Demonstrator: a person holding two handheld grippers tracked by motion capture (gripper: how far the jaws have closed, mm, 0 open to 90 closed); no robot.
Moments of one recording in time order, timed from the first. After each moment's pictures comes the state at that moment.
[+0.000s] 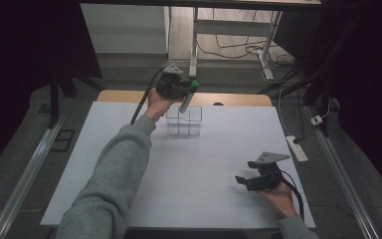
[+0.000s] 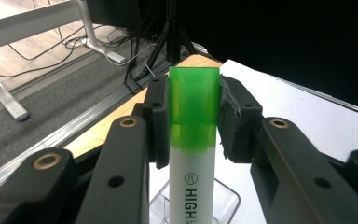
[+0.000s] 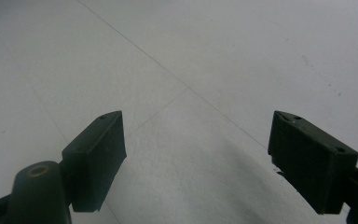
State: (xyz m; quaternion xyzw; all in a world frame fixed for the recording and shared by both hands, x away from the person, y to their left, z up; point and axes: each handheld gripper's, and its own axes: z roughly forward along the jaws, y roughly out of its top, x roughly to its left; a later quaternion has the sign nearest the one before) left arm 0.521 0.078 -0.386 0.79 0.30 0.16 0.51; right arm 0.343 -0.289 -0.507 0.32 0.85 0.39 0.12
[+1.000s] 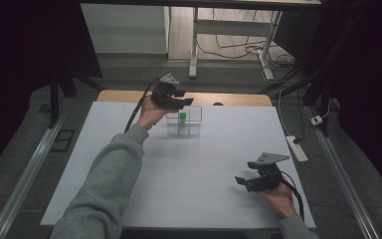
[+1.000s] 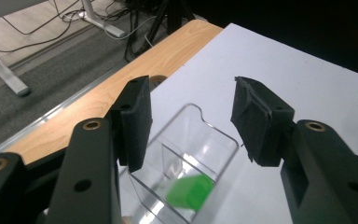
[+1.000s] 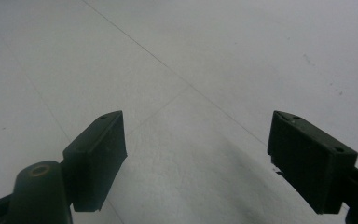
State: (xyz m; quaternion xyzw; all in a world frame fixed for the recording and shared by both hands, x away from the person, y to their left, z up) left arm 0.497 0.094 -0.403 0.82 0.31 0.15 0.46; right arm 0.341 -0.288 -0.508 0.31 0.86 0.39 0.13
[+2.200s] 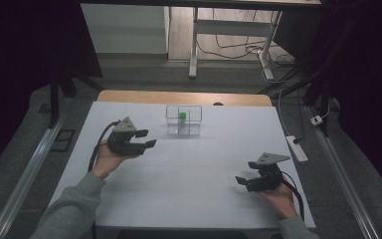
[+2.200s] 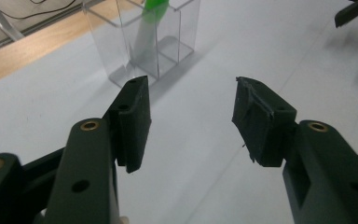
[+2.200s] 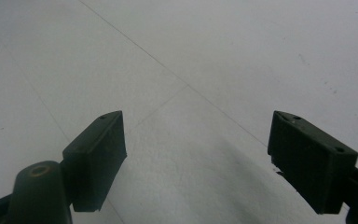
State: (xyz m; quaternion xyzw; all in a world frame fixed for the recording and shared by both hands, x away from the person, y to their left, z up) left arm 0.352 0.189 -0.458 0.82 0.33 0.15 0.44; right arm 0.340 -0.289 -0.506 0.32 0.86 0.39 0.13
